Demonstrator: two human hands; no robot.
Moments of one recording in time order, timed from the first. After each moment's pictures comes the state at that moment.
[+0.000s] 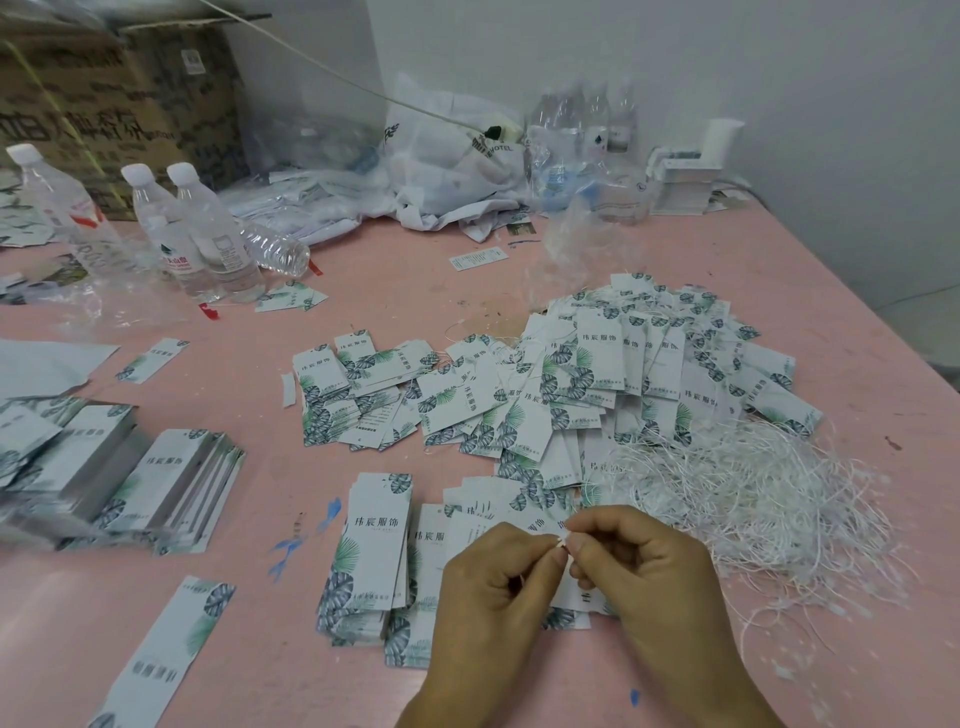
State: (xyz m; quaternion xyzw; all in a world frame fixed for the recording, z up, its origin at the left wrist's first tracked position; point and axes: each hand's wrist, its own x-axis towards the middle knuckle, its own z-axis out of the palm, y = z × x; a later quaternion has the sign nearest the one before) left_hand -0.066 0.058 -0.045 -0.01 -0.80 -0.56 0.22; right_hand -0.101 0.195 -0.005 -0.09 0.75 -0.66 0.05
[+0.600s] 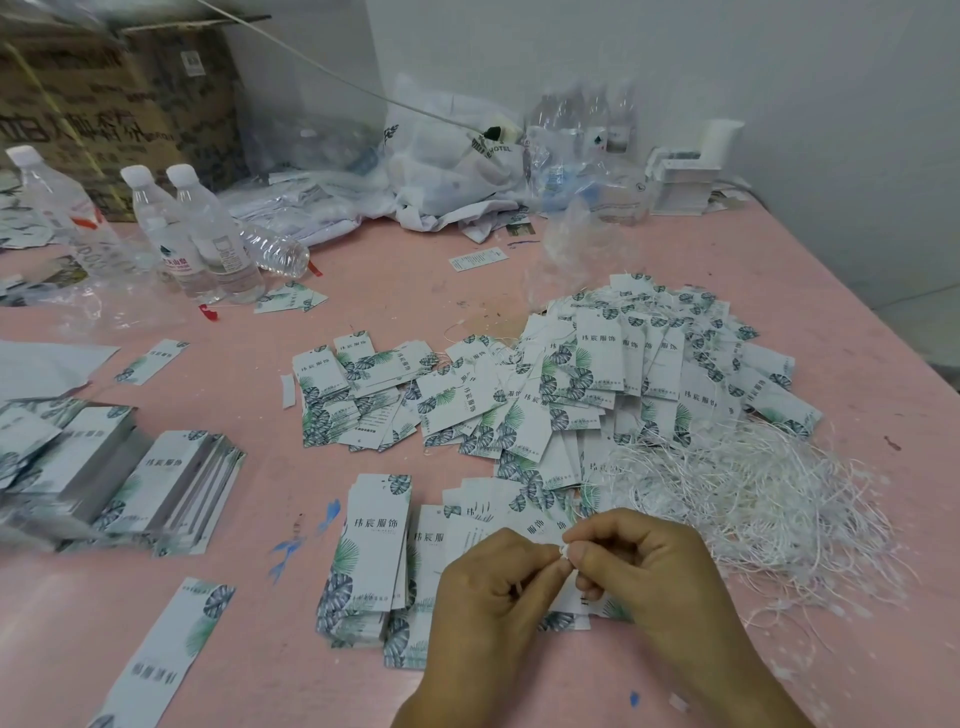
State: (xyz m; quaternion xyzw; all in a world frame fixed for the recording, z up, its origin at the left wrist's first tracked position) left_hand -0.066 0.055 -0.045 -0.04 -0.83 -0.49 0.25; right_hand -0.108 0.203 -0.001 -0.09 0.73 -0.67 0.13
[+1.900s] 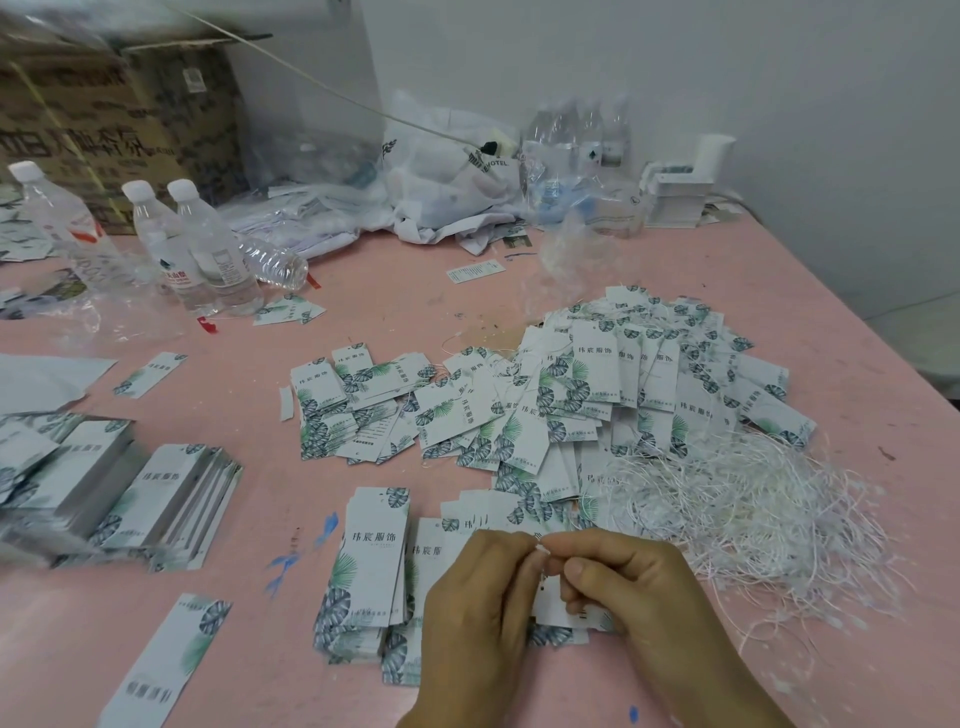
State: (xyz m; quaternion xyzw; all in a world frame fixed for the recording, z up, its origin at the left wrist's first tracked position) left_hand -0.067 0.054 -0.044 -0.03 -0.85 -0.41 0.34; right_hand -0.113 0.202 -0.020 -0.11 0.66 -0.72 0.19
